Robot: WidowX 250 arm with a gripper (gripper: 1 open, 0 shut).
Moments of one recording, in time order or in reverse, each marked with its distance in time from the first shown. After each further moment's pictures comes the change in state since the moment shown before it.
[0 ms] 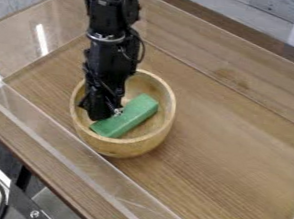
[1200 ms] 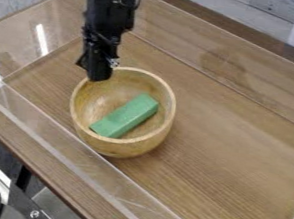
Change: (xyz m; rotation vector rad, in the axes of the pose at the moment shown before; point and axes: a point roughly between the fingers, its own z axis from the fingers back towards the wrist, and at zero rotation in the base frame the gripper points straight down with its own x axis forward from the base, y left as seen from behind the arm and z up) arm 0.003 0.025 0.041 -0.075 -0.024 -0.019
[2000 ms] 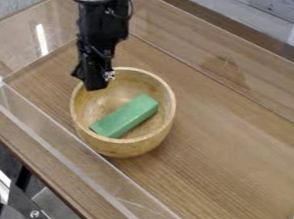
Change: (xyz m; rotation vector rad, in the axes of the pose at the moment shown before) arm -0.005 -0.009 -0.008 0.046 -0.058 -0.018
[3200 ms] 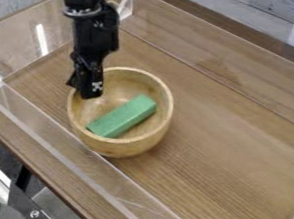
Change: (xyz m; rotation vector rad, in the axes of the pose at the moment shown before) arm -0.006 0.015 -0.021 -0.015 -0.031 -0.102
